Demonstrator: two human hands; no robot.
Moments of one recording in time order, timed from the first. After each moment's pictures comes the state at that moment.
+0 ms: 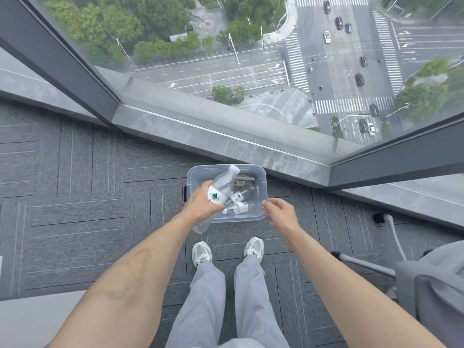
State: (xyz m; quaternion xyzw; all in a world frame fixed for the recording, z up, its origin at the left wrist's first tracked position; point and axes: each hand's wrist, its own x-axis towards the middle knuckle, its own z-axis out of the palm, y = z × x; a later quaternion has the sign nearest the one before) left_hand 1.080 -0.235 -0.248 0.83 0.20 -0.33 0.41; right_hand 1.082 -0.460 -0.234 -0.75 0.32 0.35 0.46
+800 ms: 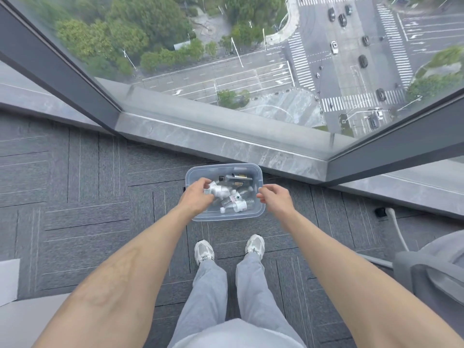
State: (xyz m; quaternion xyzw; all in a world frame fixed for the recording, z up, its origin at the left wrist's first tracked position) left_hand 1.086 -0.263 -0.214 0.86 0.20 -0.31 0.36; right_hand 1.100 -0.486 -0.207 -0.75 0.30 0.34 0.48
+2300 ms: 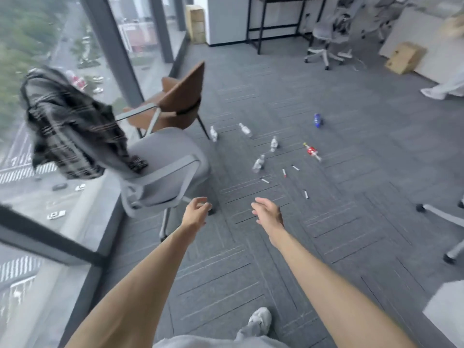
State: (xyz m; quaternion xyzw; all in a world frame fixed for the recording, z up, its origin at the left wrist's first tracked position) left_hand 0.642 -0.698 -0.044 0.67 -0.39 -0.54 0.32; right_hand 0.443 -0.665 -0.031 -0.32 0.71 -0.38 0.50
